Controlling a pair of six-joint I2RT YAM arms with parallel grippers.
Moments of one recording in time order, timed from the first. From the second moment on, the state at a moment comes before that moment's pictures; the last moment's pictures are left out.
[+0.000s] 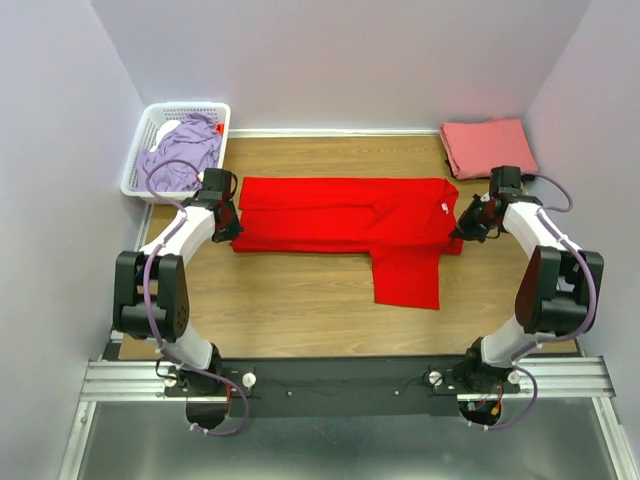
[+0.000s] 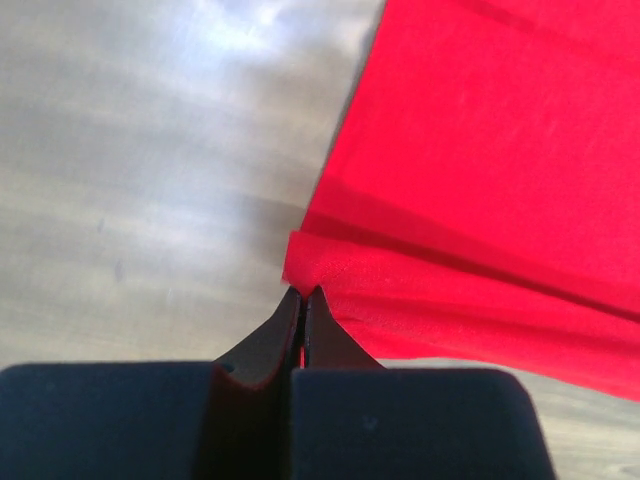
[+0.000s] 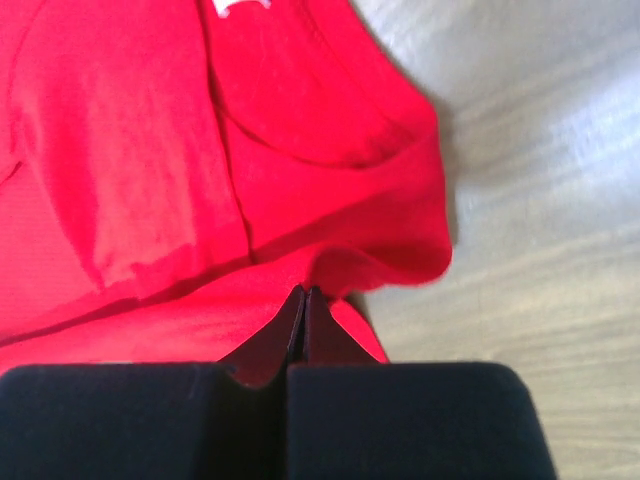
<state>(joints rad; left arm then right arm) -0.09 1.56 1.03 -0.52 -0.11 -0.39 -0.14 1.58 1.06 -0.58 -0.20 0.52</state>
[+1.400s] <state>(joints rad) -0.09 1.83 1.19 -0.39 -0.11 -0.38 -0.14 1.85 1.25 -0.54 -0.19 0.47</state>
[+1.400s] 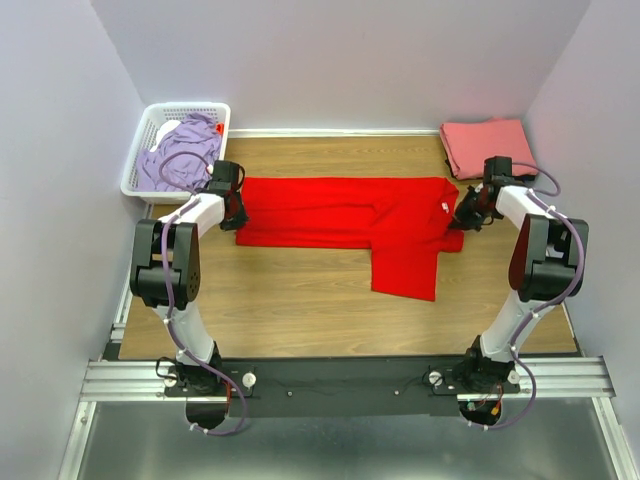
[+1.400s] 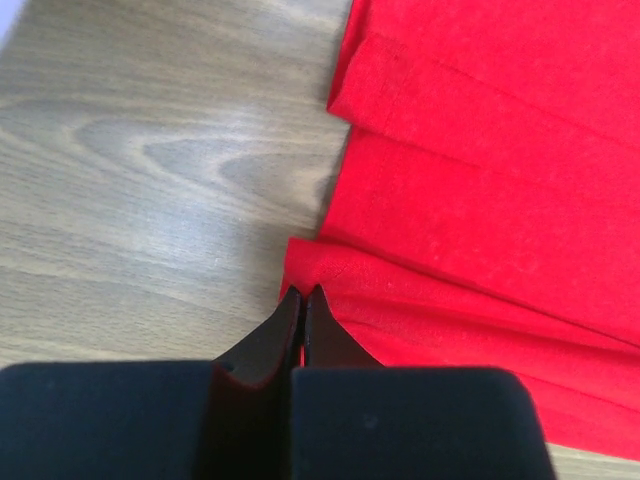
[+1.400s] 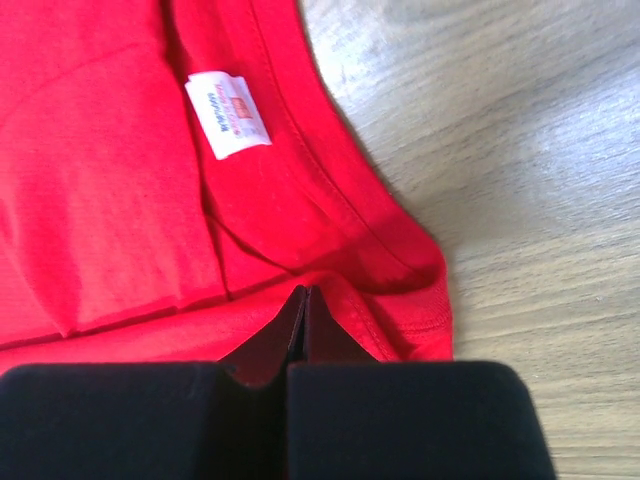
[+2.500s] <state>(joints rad) -0.09 1.81 1.11 -0.32 -0.13 -0.39 -0.13 1.93 1.35 -0.47 -0.21 0.46</state>
